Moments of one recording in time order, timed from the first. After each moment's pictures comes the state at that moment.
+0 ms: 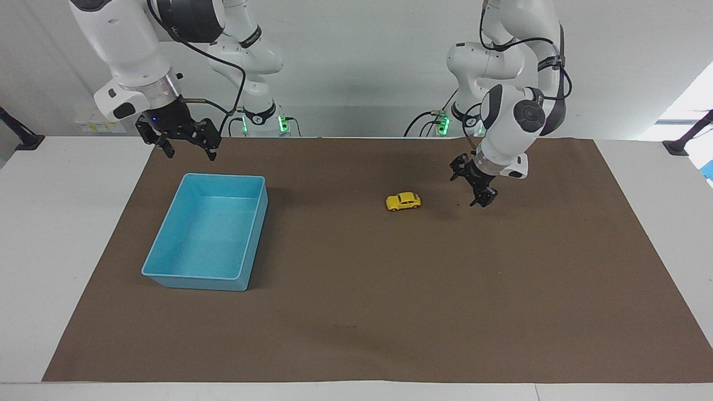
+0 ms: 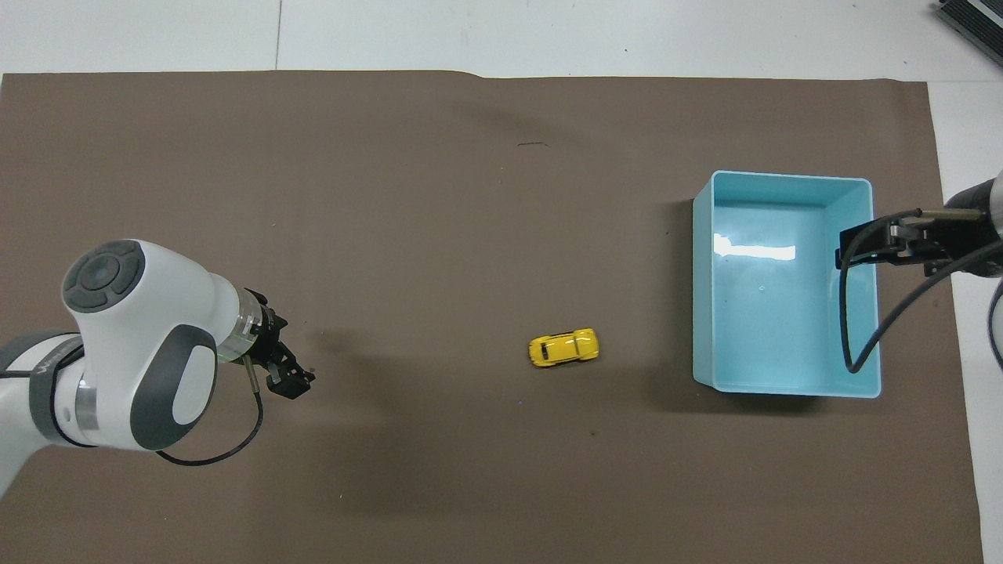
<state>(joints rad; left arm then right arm) -0.22 -0.02 -0.04 -2.23 -0.17 2.08 -2.24 -0.02 0.01 0.03 -1.59 0.00 1.58 0.11</state>
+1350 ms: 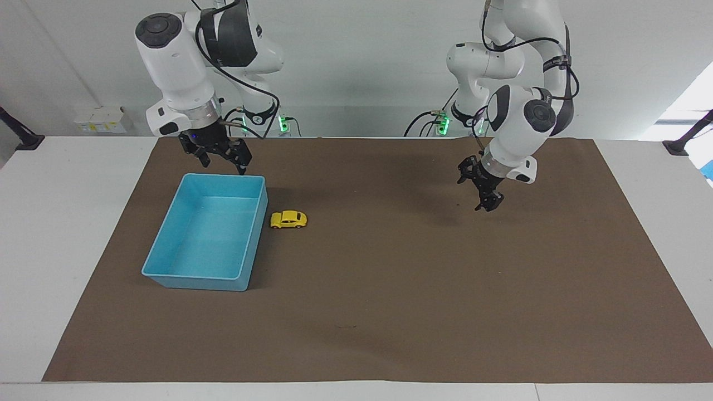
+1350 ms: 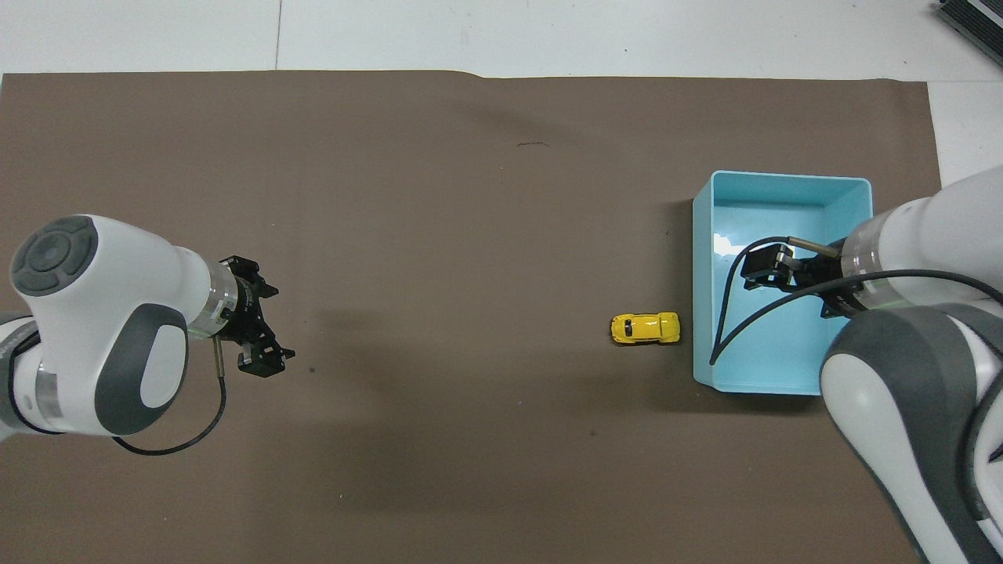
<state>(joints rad) -0.17 -0.02 -0.04 -2.13 -0.17 2.08 -1.96 0.09 -0.07 0.04 -1.91 0.00 1.83 0.56</state>
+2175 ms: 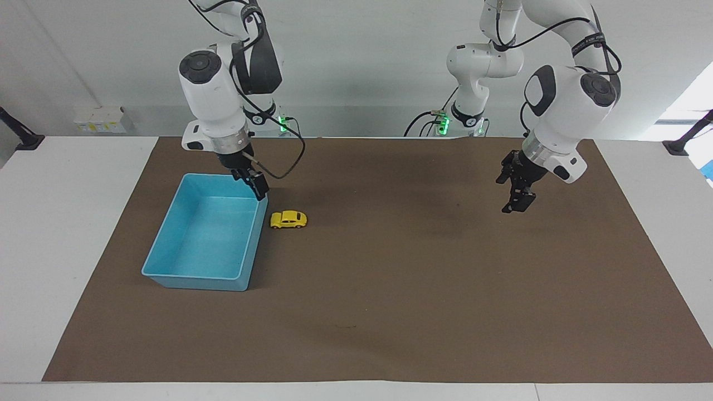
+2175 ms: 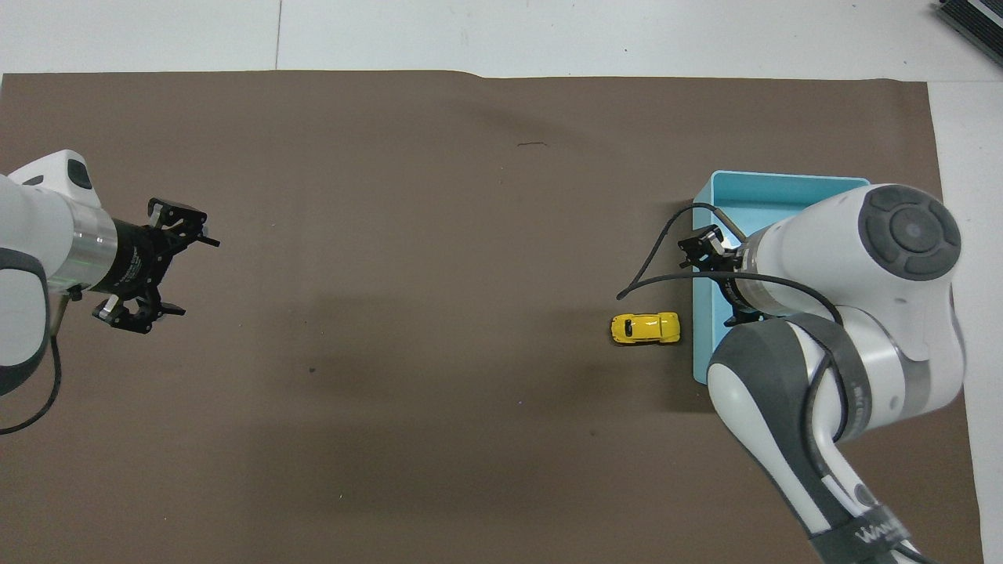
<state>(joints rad) -0.03 -0.01 -0.04 -1.94 -0.12 1.96 -1.02 0.19 0.02 0.04 -2.01 0.00 2.05 1.25</state>
